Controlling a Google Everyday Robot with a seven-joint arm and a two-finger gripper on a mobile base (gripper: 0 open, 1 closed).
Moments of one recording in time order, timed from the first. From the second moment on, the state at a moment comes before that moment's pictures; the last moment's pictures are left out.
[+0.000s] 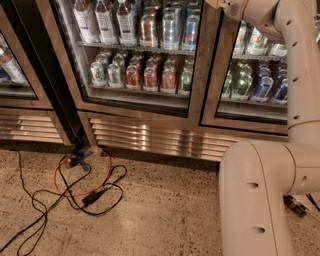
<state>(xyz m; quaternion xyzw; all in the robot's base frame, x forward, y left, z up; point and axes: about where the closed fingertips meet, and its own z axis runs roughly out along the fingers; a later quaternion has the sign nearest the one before) 0.861 -0.157 1.059 -0.36 0.55 0.19 0.73</state>
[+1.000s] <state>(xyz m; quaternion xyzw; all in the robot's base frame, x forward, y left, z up) 0.857 -0.156 1.060 -0.36 0.55 0.19 0.73</state>
